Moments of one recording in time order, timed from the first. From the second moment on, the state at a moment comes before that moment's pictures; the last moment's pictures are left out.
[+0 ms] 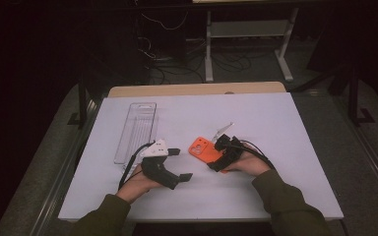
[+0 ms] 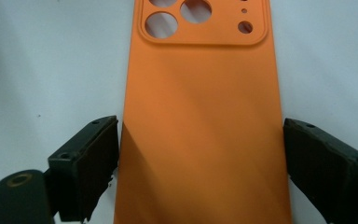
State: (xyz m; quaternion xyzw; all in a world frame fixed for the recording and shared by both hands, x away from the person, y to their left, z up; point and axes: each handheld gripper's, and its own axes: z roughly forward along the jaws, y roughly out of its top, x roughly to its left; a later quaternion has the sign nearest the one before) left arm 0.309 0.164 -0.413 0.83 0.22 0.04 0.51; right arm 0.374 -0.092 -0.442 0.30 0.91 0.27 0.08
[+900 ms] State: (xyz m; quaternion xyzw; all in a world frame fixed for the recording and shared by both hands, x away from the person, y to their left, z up) left arm 0.309 0.164 -0.414 0.83 0.22 0.04 0.52; right arm 0.365 -0.095 -0.444 0.32 0.90 0.29 0.09
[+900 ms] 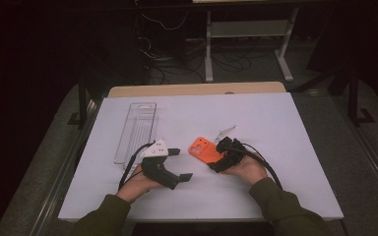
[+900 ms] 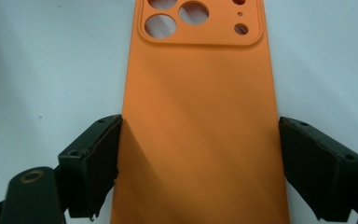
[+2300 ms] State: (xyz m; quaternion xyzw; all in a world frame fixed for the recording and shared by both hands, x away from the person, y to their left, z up) left arm 0.309 0.165 -0.410 0.83 0.20 0.04 0.51; right arm 0.375 -0.154 -0.395 0.32 0.90 0.31 0.07
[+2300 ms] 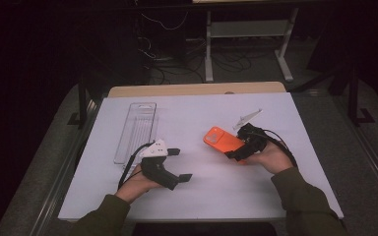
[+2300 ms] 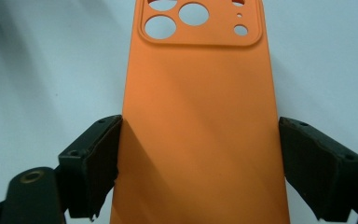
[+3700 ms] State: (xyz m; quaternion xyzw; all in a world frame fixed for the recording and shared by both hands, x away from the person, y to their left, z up) left arm 0.346 0.162 -0.366 0.86 0.13 0.02 0.49; right arm 0.366 -0.177 -0.378 0.22 0.92 0.32 0.05
